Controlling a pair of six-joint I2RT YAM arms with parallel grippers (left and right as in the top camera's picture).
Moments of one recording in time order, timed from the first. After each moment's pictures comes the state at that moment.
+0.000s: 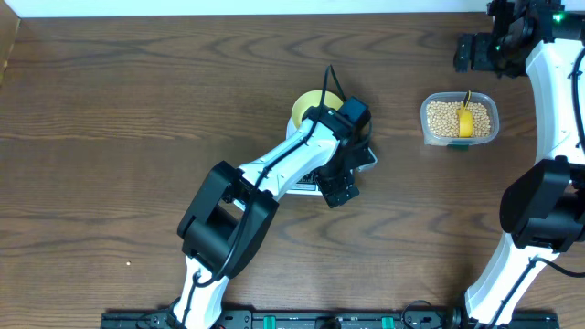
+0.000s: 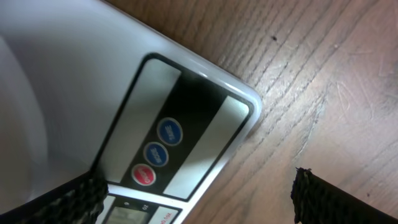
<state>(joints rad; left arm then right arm) -0.69 2.10 1.56 -1.03 0.15 0.42 -0.13 2.08 2.03 -1.06 -0.08 -0.02</state>
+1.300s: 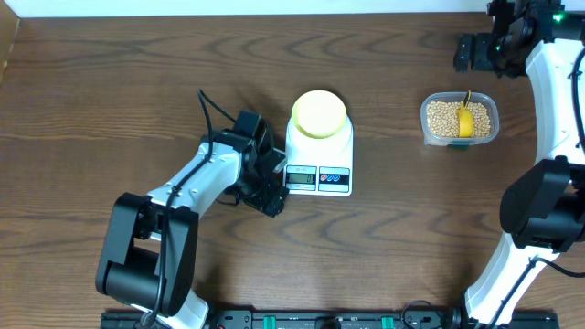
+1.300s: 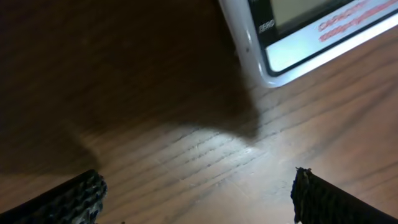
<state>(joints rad) -0.31 1.75 1.02 -0.84 0.20 0.23 -0.13 2.08 2.03 -1.06 -0.08 -0.02</state>
